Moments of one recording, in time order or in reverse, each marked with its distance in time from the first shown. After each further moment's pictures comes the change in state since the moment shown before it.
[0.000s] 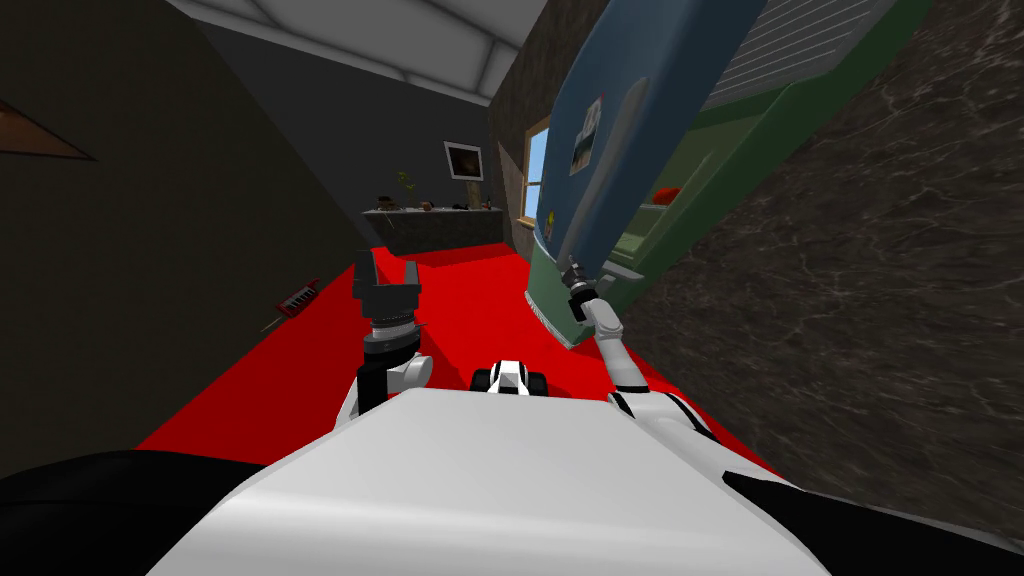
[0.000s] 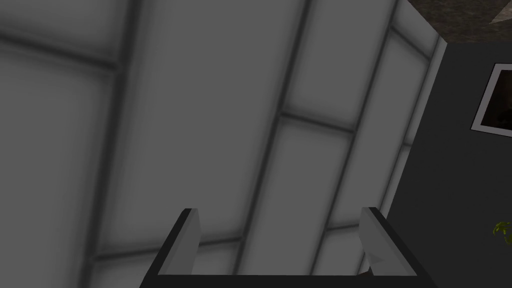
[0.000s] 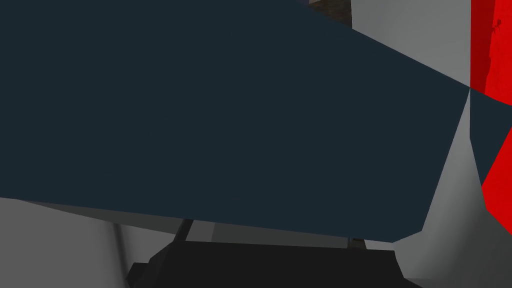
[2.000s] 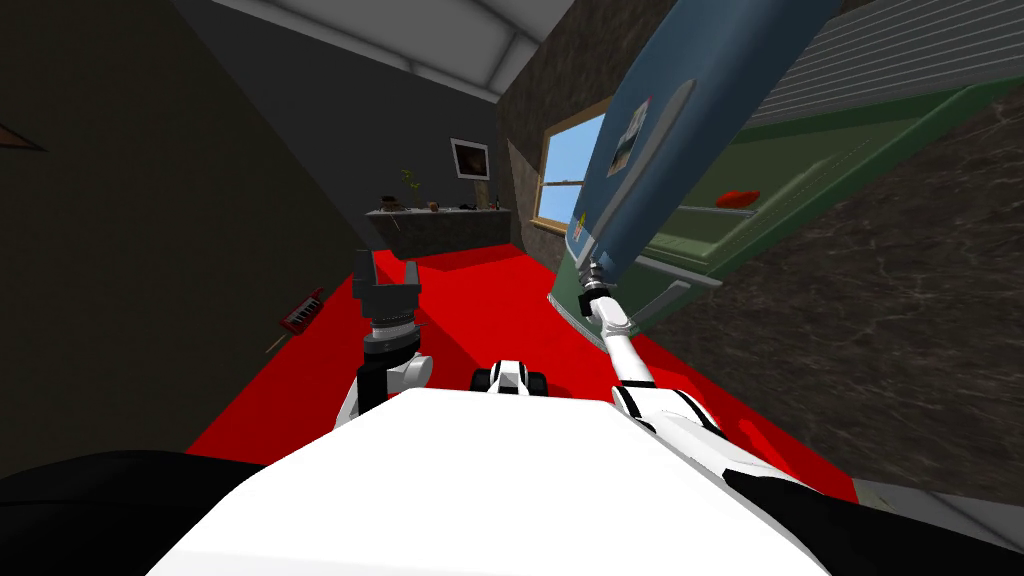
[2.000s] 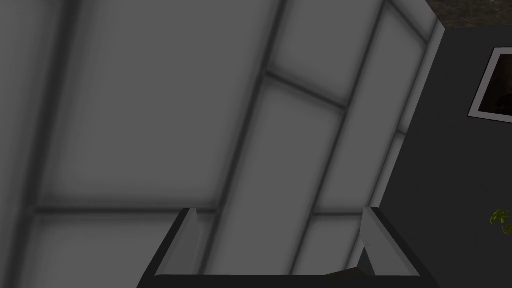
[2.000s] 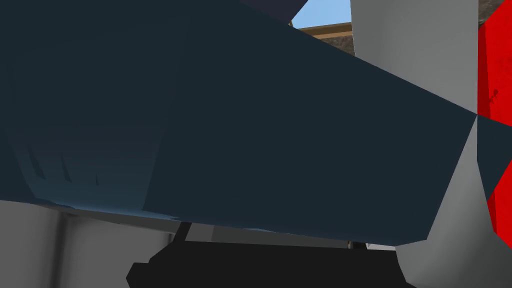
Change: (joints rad) left arm 0.000 0.000 0.000 0.000 0.000 0.000 0.000; right arm -0.036 -0.042 -0.060 0.102 -0.020 0.193 0.043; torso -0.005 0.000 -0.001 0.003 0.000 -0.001
